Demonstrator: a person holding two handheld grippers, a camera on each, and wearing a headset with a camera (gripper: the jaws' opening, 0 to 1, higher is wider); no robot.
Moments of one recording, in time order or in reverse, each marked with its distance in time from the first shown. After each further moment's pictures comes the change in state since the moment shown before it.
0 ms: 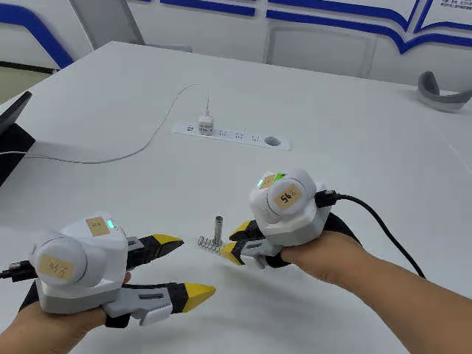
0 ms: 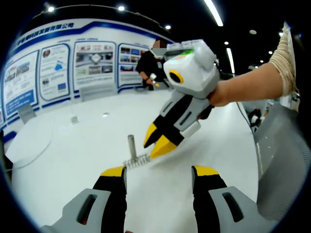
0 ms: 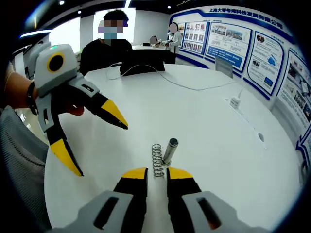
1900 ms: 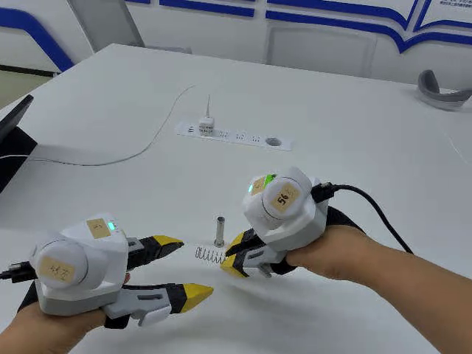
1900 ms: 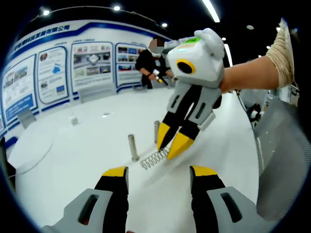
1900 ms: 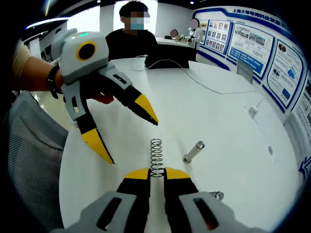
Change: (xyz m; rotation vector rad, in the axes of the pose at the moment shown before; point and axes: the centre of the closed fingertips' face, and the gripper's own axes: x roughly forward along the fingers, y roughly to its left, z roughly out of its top) left arm -0.003 0.001 0.000 0.043 0.020 -0.003; right arm -0.027 0.037 0.001 -0.157 0.071 0.154
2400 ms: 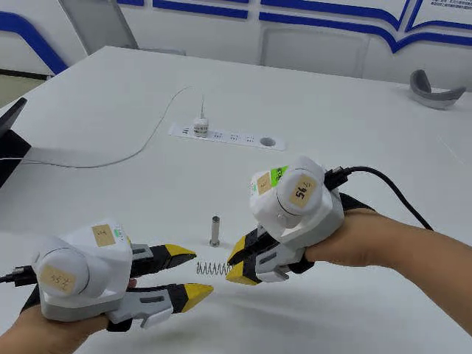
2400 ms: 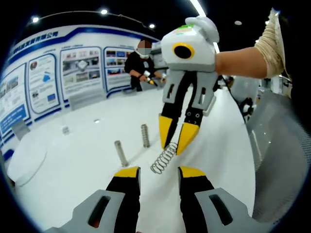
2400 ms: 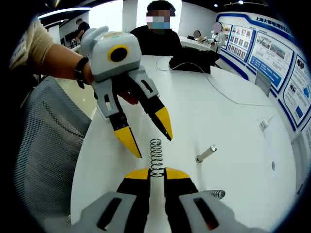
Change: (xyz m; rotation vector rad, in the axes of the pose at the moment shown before) left arm 0.005 -0.020 0.004 0.082 -0.009 -0.074; right arm -0.021 0.026 0.001 -0.127 0.026 0.127
